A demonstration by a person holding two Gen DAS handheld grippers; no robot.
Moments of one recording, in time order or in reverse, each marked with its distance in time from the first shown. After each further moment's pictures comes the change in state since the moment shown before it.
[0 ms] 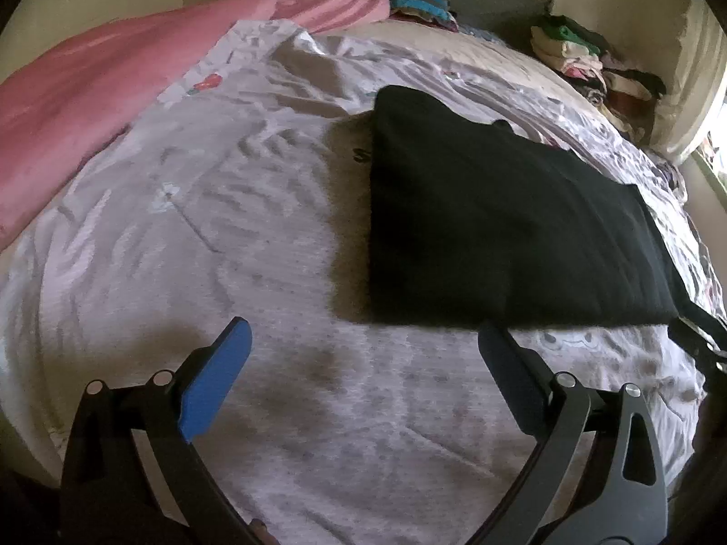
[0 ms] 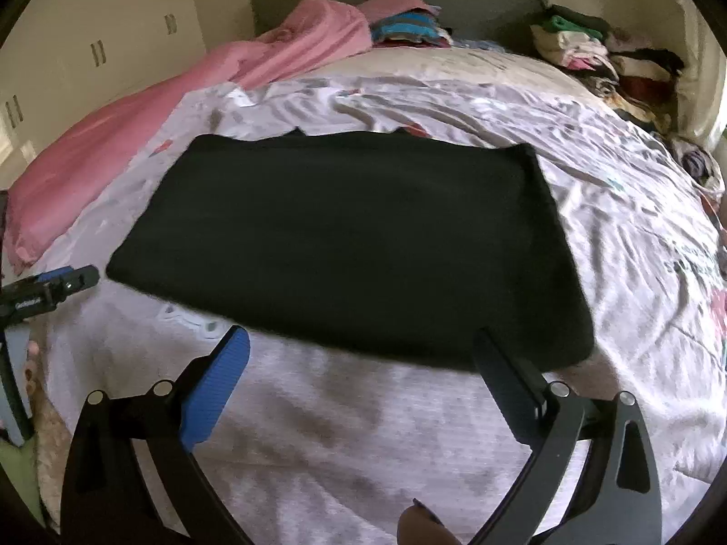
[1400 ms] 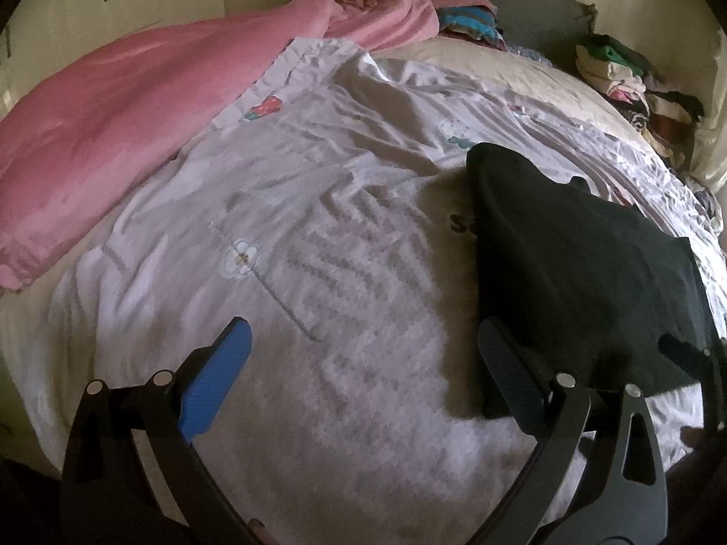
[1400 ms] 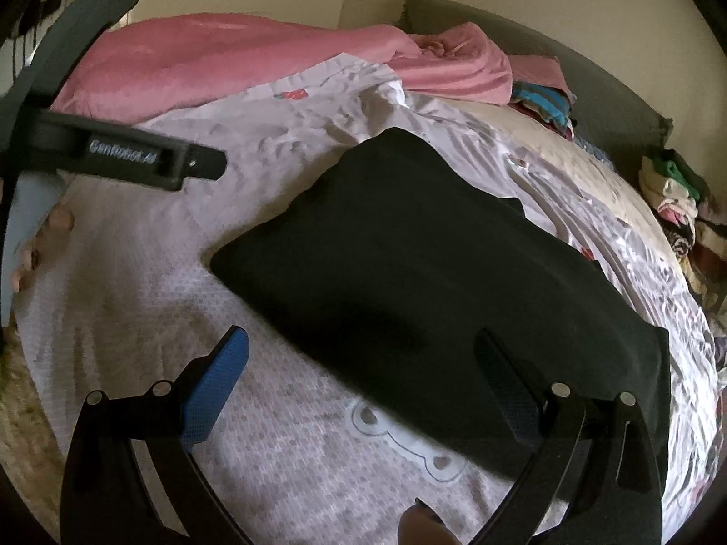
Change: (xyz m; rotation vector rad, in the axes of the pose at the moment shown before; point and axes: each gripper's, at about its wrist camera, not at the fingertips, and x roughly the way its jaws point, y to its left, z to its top) left arm 0.009 0.048 0.051 -0.038 -0.035 0.125; right arm 0.065 0.180 0.024 -0.480 -0.044 0.042
